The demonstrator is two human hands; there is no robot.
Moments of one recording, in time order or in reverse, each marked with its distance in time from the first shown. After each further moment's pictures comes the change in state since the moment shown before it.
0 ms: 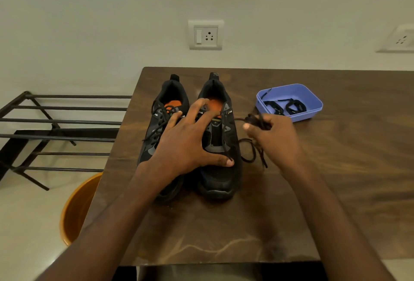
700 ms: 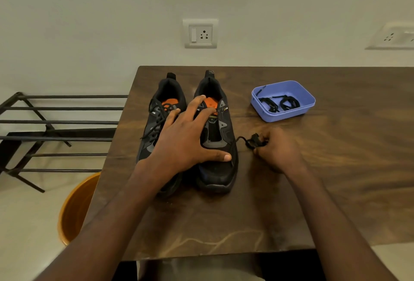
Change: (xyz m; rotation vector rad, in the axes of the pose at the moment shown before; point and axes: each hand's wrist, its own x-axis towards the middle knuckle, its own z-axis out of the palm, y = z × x) left_hand -0.002 0.003 -0.001 0.015 0.017 0.005; right_hand 0.015 0.040 -0.006 -0.592 -0.075 0.174
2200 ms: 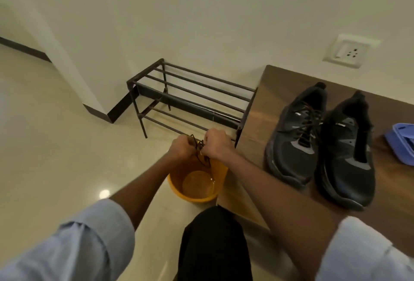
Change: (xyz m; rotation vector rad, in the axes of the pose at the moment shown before) left_hand -0.194 -0.283 0.026 -0.617 0.060 -0.903; right_hand -0.116 -0.325 0.250 -0.221 -0.317 -0.681
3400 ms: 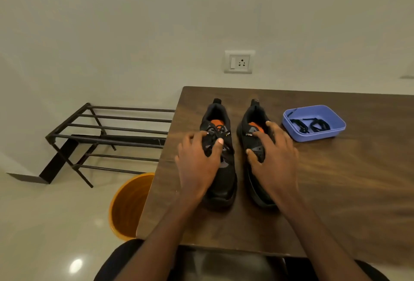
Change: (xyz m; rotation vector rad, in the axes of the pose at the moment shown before) left_hand -0.118 0.224 0.152 0.059 0.346 0.473; right_hand -0.194 0.247 -0.133 -0.028 0.772 0.281
